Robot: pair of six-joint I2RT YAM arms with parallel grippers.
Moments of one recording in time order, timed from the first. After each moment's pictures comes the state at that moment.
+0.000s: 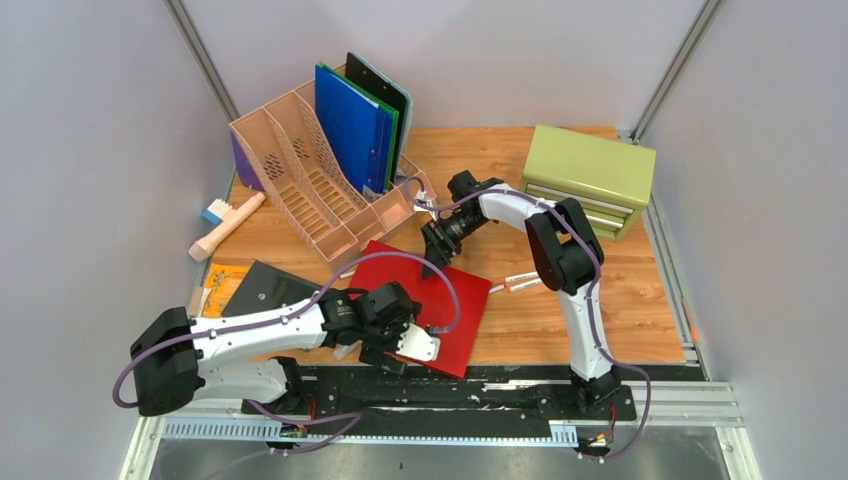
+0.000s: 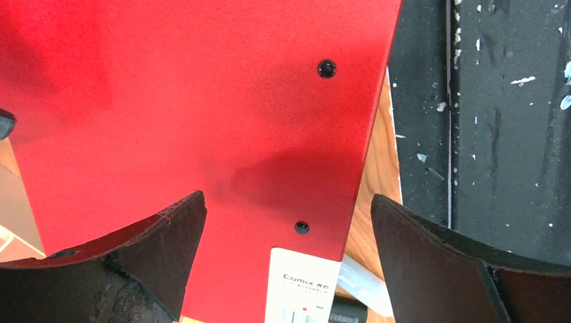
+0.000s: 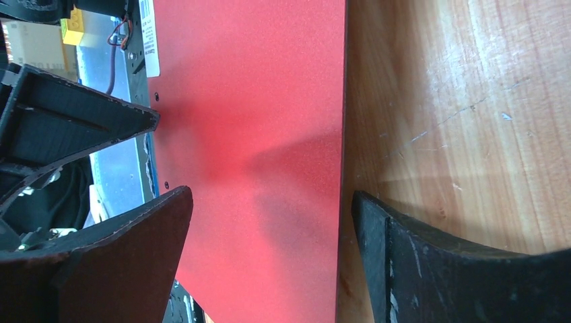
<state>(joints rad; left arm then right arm) -1.11 1.17 0.68 -0.62 0.05 0.74 0.52 2.23 1.63 -0.79 -1.03 -0.39</state>
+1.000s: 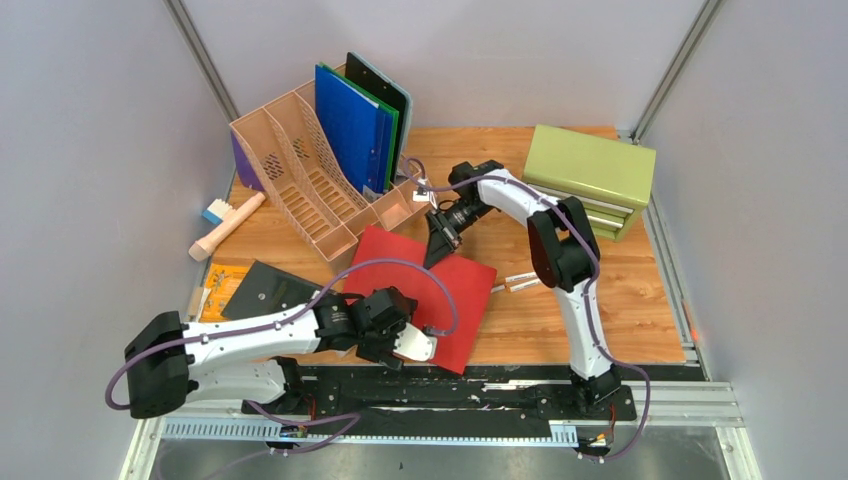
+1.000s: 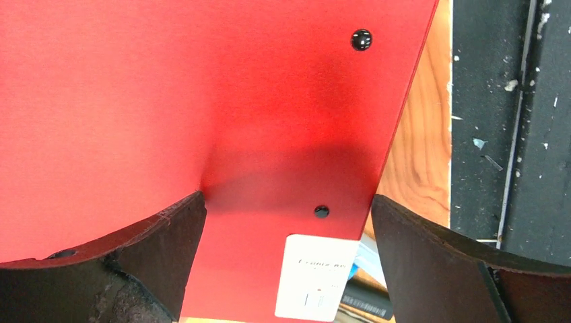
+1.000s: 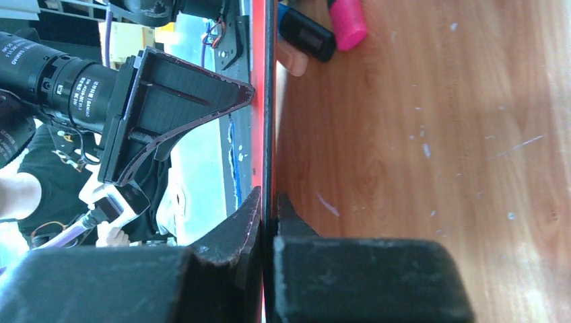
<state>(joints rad) -1.14 1.13 0.62 -0.56 -0.13 0.77 0.51 2.30 1.83 -1.15 -1.18 -0.49</state>
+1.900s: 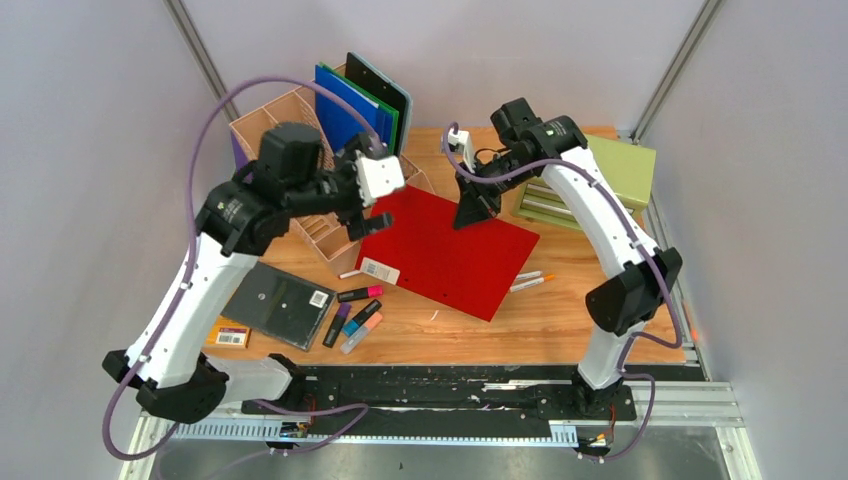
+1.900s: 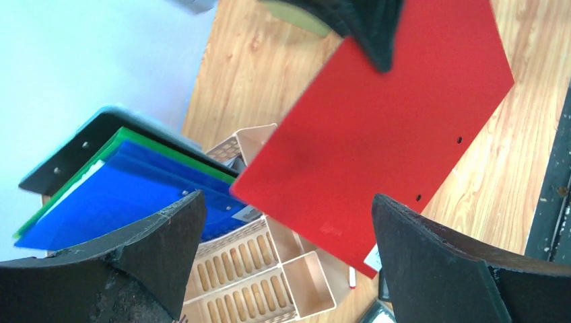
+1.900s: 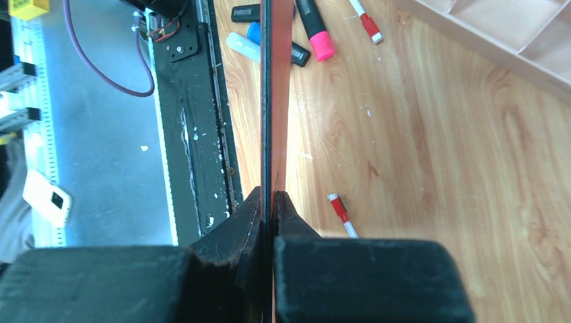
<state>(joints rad) -0.68 1.24 1.71 -0.98 0.29 0.71 0.46 1.83 2.01 -1.36 -0.89 -0.57</state>
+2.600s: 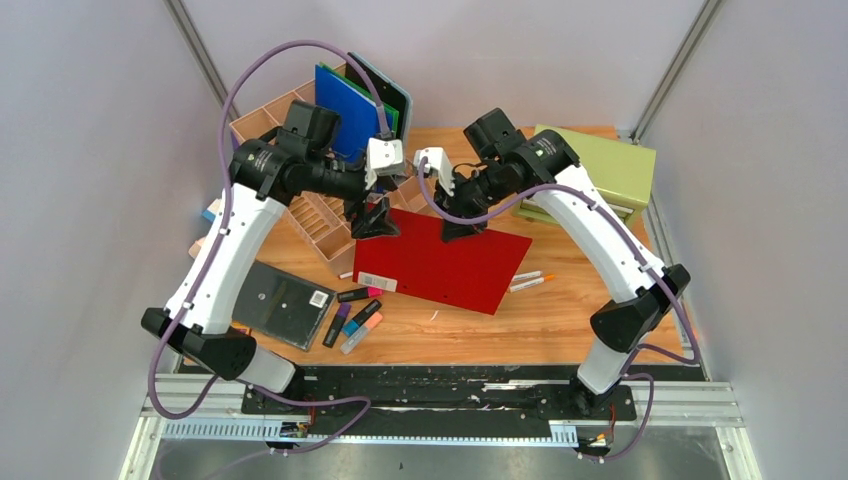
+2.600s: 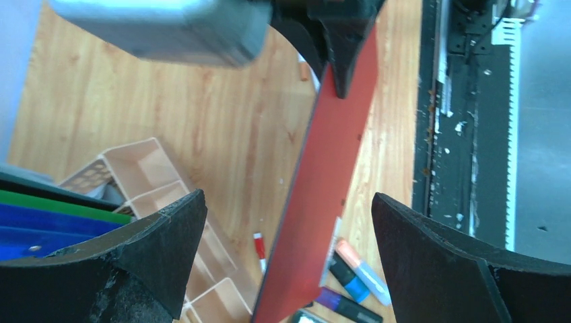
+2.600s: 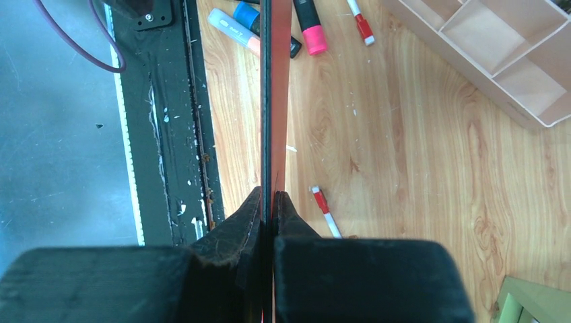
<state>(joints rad) -0.45 1.47 1.89 -1.22 0.77 0.73 0.66 1.73 2.03 -1.34 -0.63 -0.55</state>
